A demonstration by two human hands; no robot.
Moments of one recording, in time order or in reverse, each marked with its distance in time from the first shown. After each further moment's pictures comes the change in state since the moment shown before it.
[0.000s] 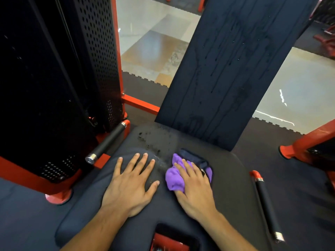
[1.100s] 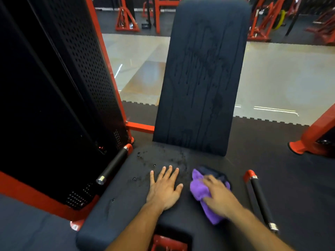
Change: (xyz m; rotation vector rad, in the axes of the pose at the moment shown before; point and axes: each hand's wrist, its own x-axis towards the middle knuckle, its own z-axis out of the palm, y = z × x) left_hand 0.037 0.103 -0.011 -0.060 -0.187 0.026; right_hand -0.043 0.091 -0.052 0.145 -0.173 0.068
